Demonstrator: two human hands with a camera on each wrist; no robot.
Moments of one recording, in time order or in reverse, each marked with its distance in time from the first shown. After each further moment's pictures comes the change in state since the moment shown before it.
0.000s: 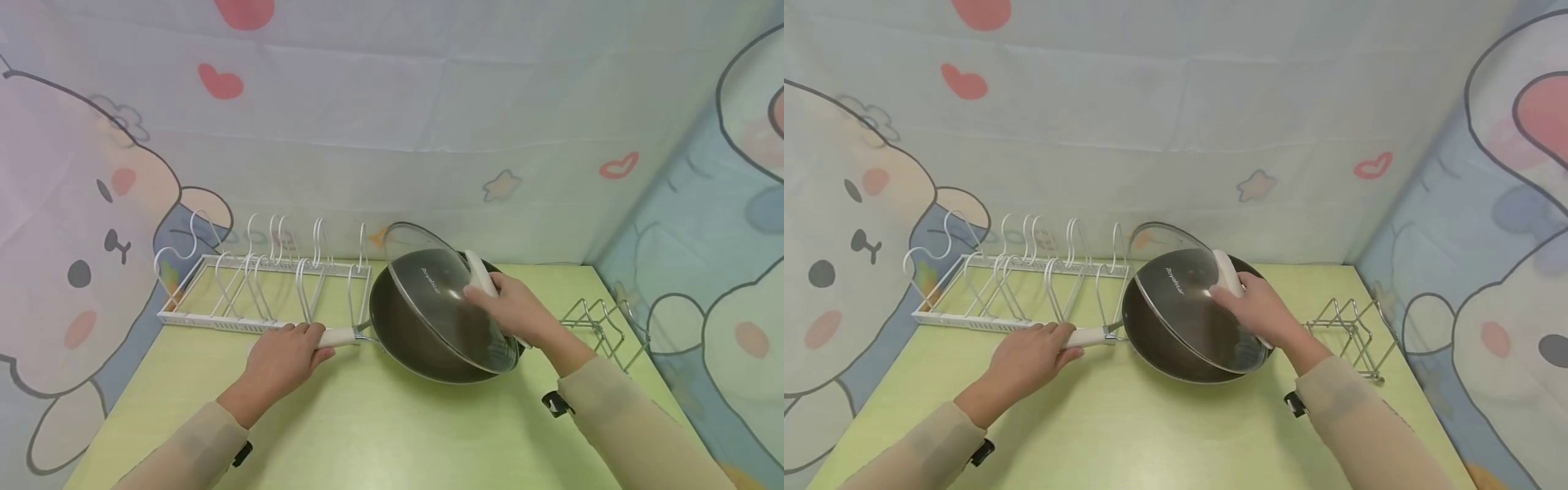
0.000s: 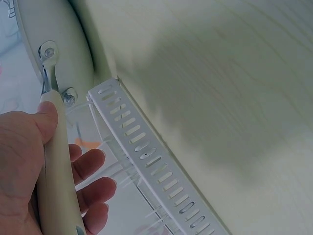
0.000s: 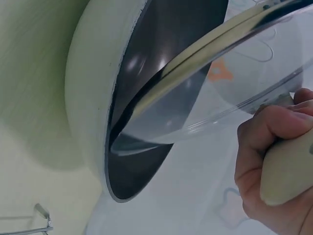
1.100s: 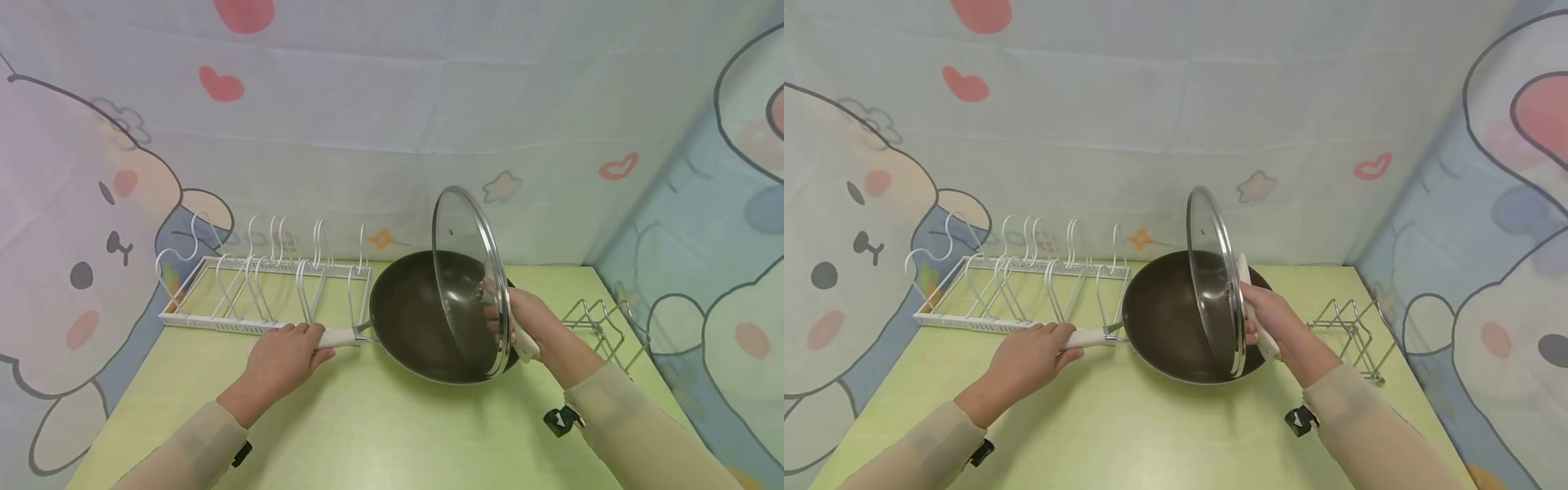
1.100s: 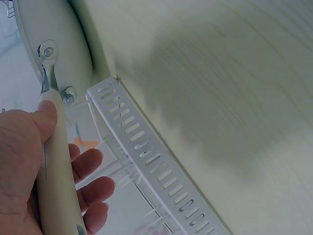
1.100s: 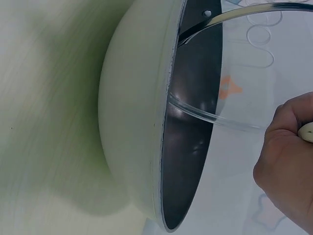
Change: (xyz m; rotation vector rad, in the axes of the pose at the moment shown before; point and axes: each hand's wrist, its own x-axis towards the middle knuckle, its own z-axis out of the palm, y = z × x) left_hand 0.001 -0.002 -0.001 0.010 -0.006 0.004; right_hand -0.005 0.017 0.003 0.821 -0.218 0.113
